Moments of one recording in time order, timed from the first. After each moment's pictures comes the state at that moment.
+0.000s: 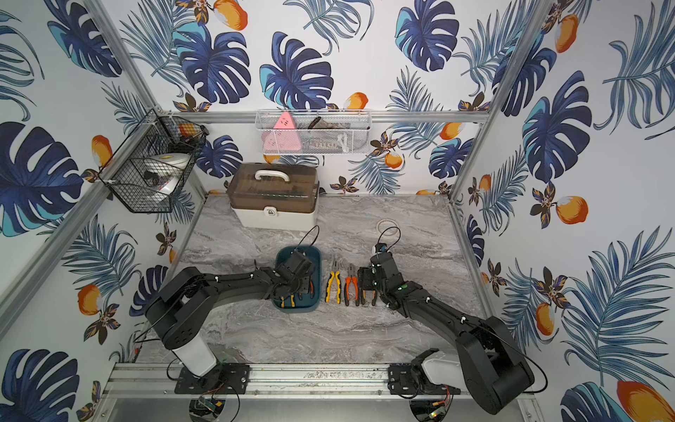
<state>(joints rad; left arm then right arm) -0.66 1.74 0.89 -0.20 -0.22 -0.57 0.50 1.26 0.57 -0.07 0.12 0.45</state>
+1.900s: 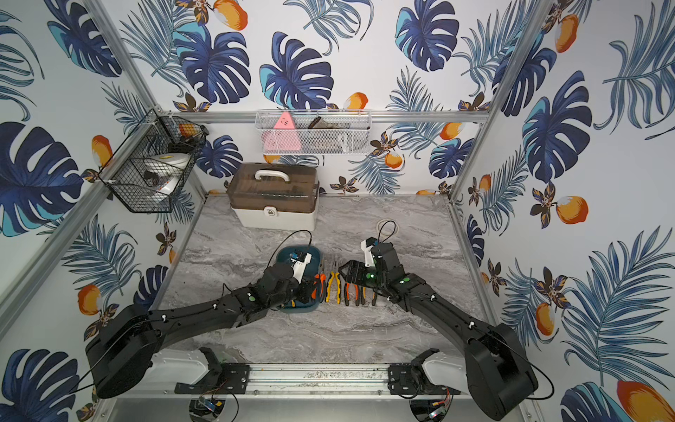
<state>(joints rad) -0.77 1.34 0.63 0.16 0.01 -0.47 0.52 1.24 0.67 -0.10 -0.37 0.73</state>
